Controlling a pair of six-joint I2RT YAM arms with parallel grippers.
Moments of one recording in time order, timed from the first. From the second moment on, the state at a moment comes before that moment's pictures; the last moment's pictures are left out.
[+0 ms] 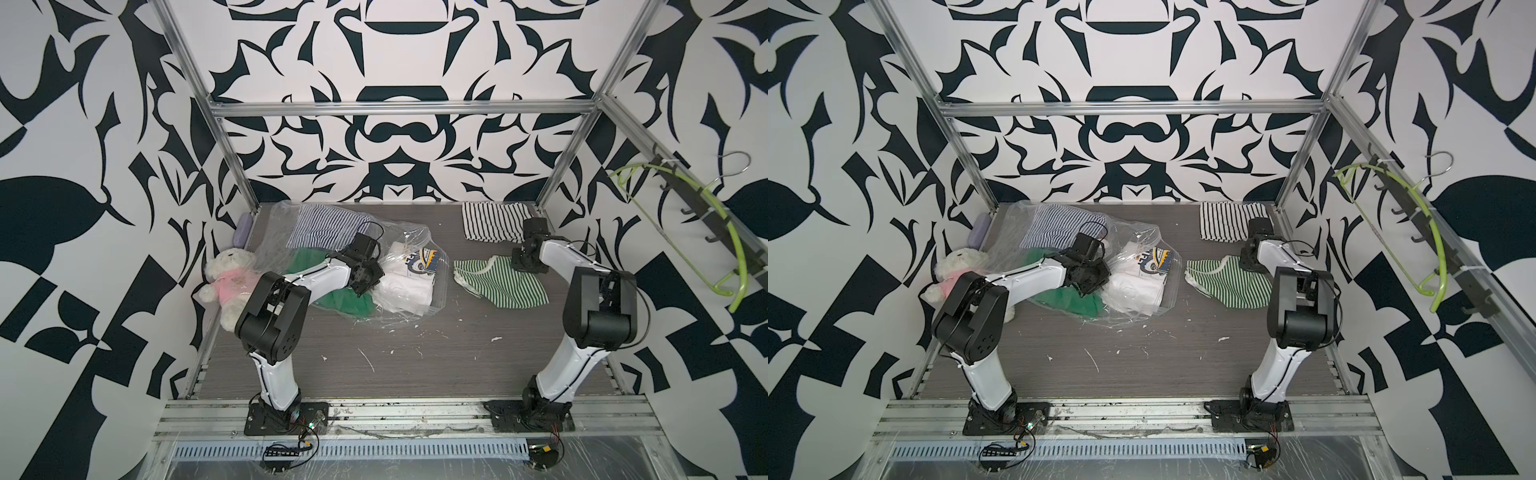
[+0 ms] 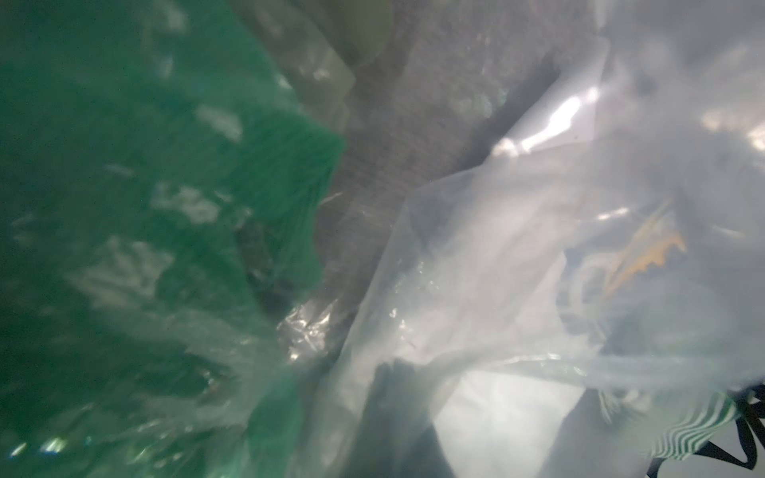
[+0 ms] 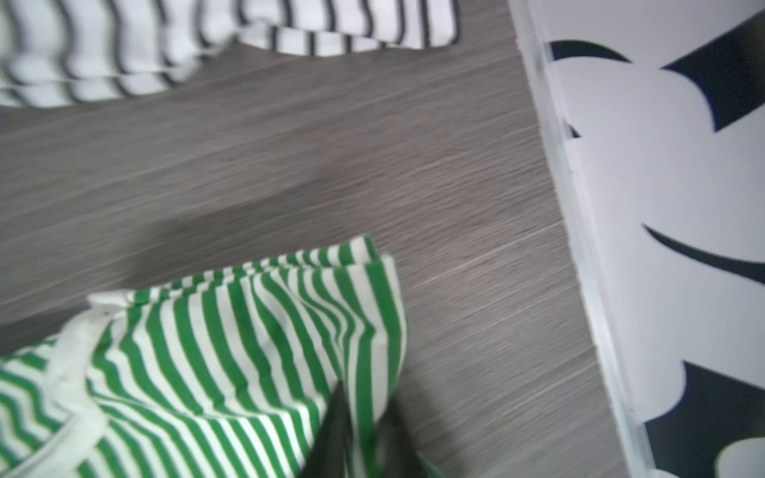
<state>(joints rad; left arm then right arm) -0.52 1.82 1.15 -0.37 0.12 -1.00 -0.14 1.84 1.27 -0.57 0.23 0.13</state>
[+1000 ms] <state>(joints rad) -0.52 1.81 1.15 -0.37 0.11 -1.00 0.16 1.33 0.70 -0.37 -0.22 0.95</state>
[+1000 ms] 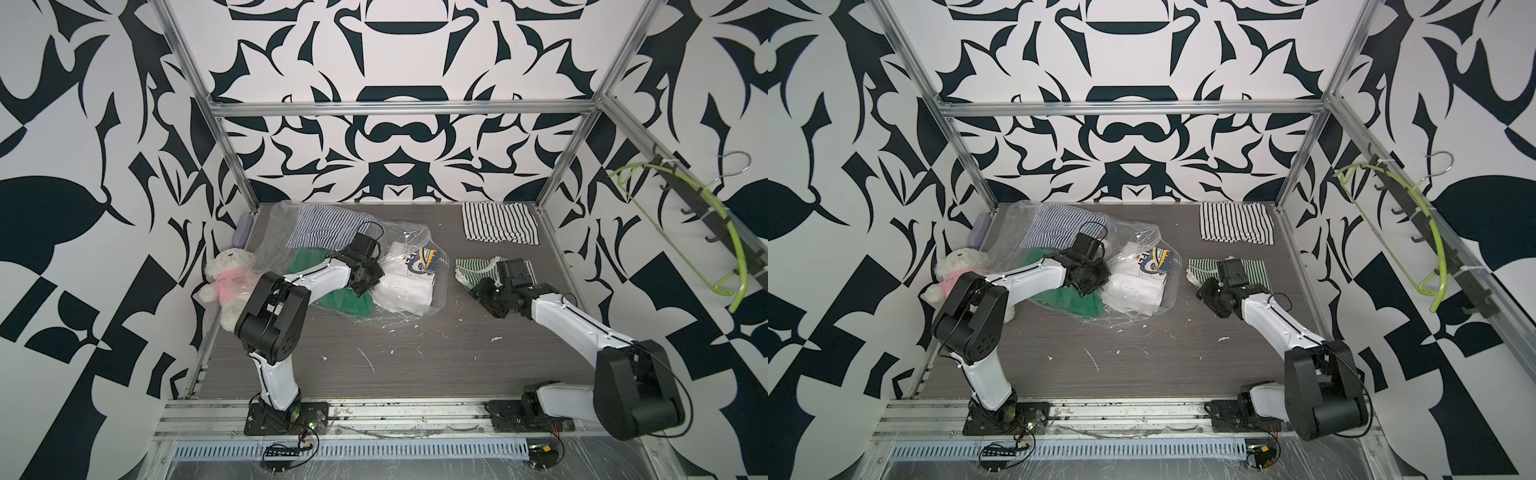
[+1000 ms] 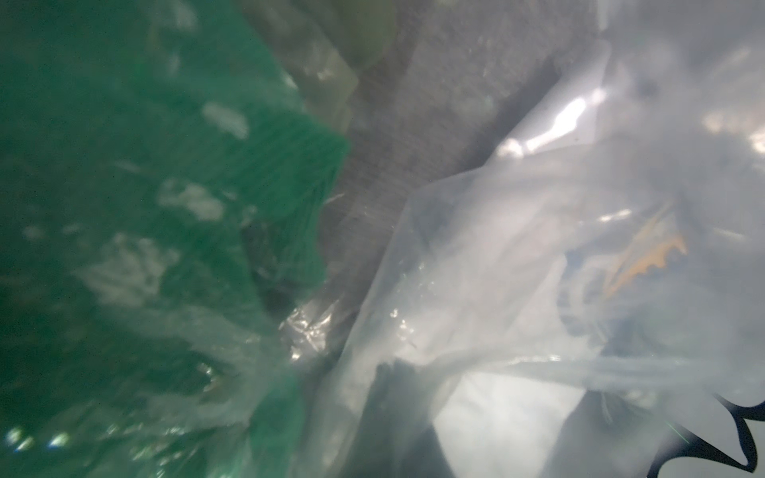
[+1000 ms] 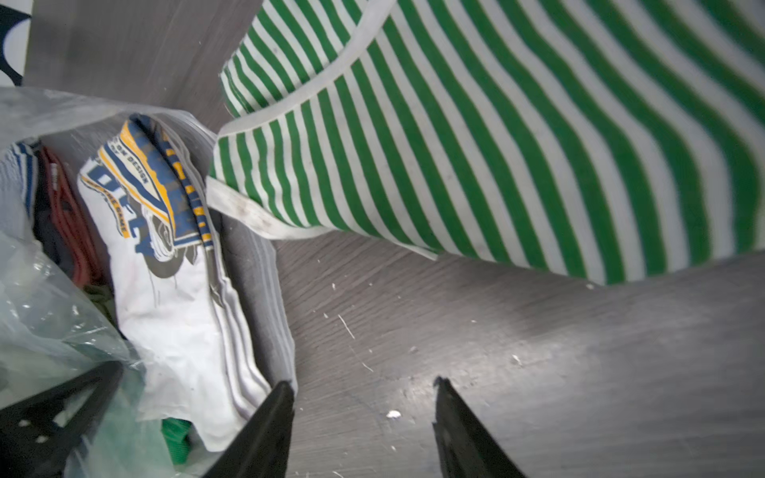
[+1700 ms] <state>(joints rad) -0.52 1.80 1.12 -0.34 0.11 -1.00 0.01 1.55 0.67 -0.10 -0.22 1.14</state>
